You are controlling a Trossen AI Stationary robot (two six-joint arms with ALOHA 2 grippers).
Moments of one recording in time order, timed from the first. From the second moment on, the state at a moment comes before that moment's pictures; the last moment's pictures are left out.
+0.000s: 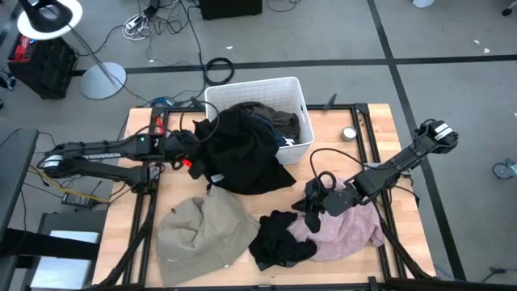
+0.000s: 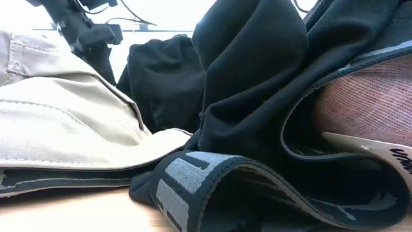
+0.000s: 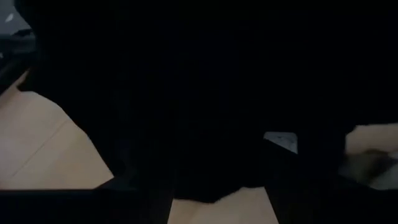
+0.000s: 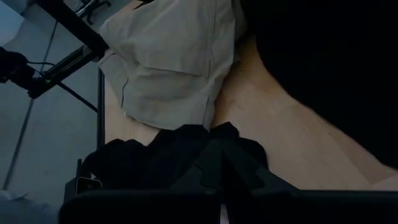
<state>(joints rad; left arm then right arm) 0.17 0.92 0.75 -0.80 -0.28 -0.42 0.53 1.27 0.79 -0.15 0.43 0.85</state>
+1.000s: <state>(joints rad) 0.23 0.88 1.17 -0.99 -0.20 -0.47 0.53 1.27 0.79 -0.13 0.42 0.81</state>
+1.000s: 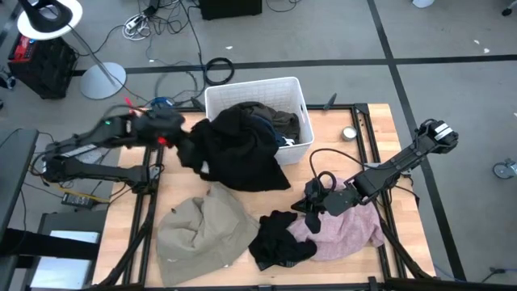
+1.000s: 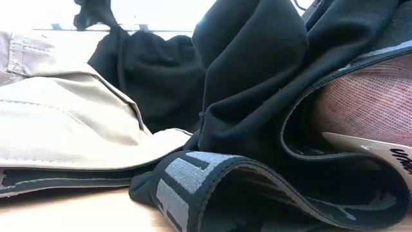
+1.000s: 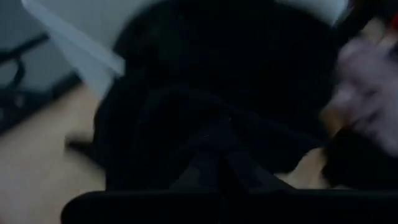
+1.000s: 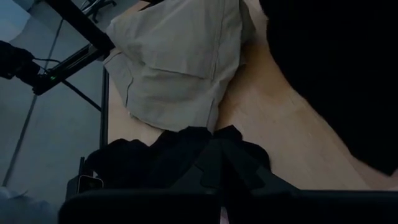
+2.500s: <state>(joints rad) 0.39 1.67 2.01 -1.08 -0.05 -0.06 0.53 1.27 0.79 -0.08 0.42 0.76</state>
